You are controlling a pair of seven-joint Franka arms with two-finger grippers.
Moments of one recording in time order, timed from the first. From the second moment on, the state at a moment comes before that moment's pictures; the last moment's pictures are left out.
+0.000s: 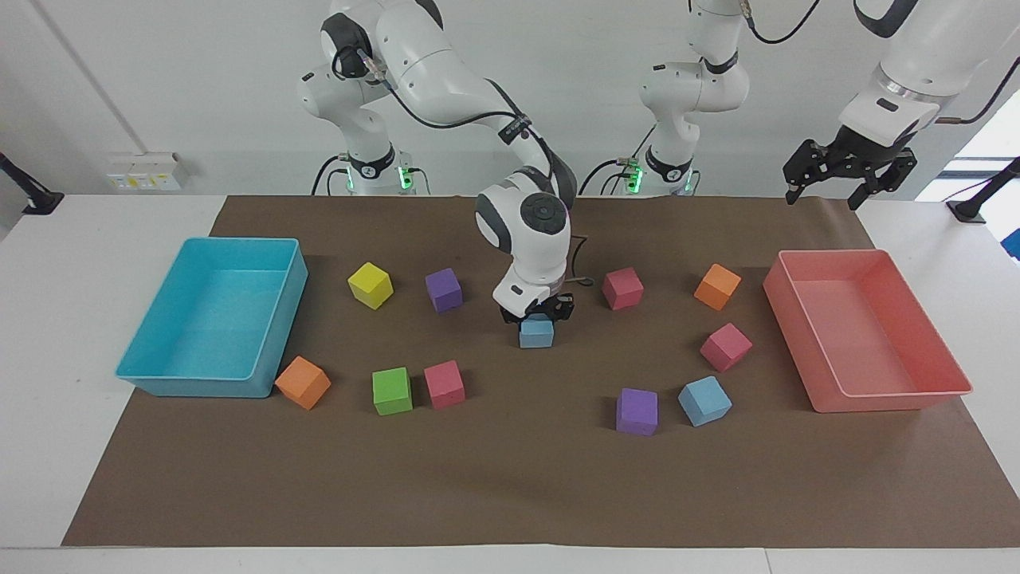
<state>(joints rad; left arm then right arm) -0.10 -0.02 0.07 -1.52 0.00 1.47 0.15 0.63 0.57 0.00 -1.58 0.03 2.14 0.58</state>
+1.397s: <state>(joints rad) -0.11 0.32 0.05 -1.38 -0.02 1.75 -0.07 0.40 0.29 -0.01 -1.74 0.39 2.09 0.29</state>
